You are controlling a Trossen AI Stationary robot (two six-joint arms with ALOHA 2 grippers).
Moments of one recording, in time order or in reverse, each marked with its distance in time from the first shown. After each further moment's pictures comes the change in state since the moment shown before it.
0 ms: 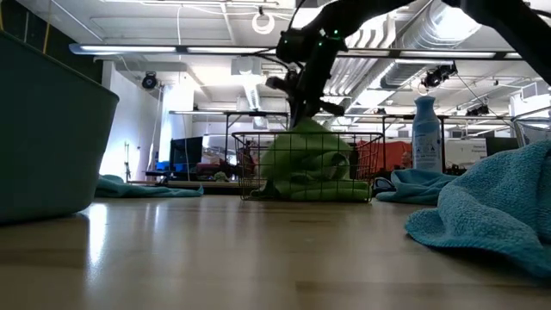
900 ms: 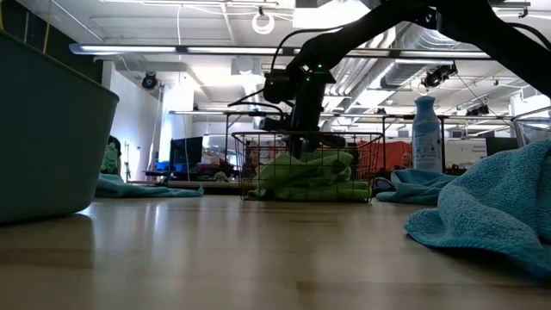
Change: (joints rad) left arm 0.000 0.000 0.000 0.003 0.041 -0.009; right arm 0.021 0.175 0.000 -0.044 -0.048 0.115
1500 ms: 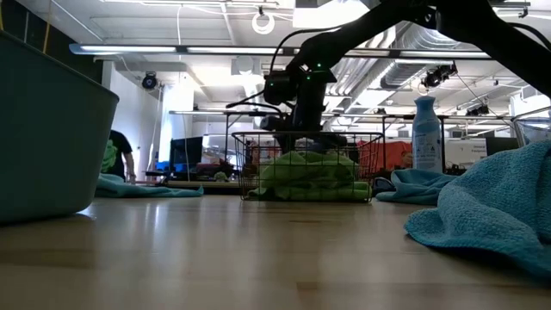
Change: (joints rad) left arm 0.000 0.000 0.000 0.000 0.000 0.002; right arm 0.008 0.000 0.003 -0.054 -0.060 -0.079
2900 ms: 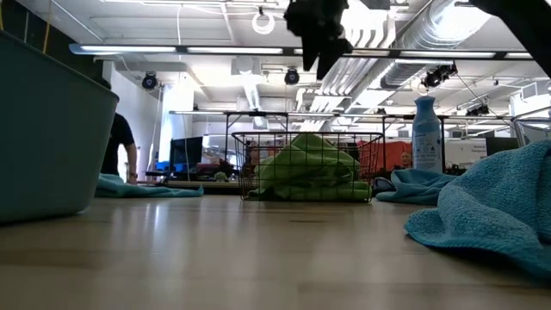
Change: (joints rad) left arm 0.000 -0.115 0.000 -0.132 0.019 0.006; right arm 0.152 -0.211 0.397 -0.482 0.185 -0.426
